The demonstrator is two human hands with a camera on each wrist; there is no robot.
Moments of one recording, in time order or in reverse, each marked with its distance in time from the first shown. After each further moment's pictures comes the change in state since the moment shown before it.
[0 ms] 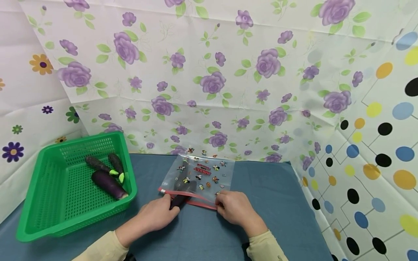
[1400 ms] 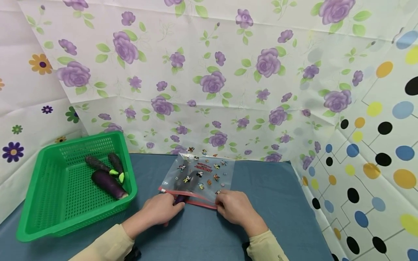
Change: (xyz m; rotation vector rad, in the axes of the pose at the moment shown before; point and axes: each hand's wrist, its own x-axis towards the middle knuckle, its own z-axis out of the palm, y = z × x) left_hand 0.012 0.003 0.001 0.018 -0.032 0.068; right_hand -0.001 0.001 0.000 0.008 0.019 -0.030
